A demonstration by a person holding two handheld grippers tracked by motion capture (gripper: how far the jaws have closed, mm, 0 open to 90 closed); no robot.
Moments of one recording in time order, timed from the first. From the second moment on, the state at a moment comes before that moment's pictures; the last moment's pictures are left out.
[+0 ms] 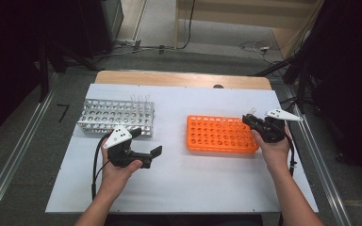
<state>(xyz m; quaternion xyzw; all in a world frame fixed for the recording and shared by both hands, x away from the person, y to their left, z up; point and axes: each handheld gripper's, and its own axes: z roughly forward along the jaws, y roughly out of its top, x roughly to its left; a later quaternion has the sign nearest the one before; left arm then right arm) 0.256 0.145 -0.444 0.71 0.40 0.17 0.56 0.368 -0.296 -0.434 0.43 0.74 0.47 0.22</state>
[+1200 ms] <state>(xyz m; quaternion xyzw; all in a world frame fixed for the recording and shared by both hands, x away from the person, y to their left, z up) 0.248 0.127 -0.438 0.72 0.37 0.16 0.57 0.299 -0.240 -0.421 0.33 0.79 0.50 0.15</state>
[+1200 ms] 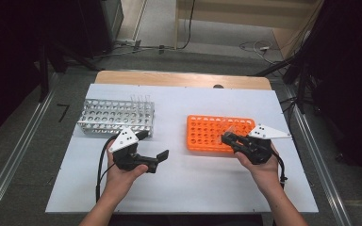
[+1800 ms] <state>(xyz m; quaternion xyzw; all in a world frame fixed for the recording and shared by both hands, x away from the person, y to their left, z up) 0.241 0.108 -0.432 0.73 0.35 0.15 0.58 0.281 -0.196 -0.429 0.28 0.82 0.49 0.12</state>
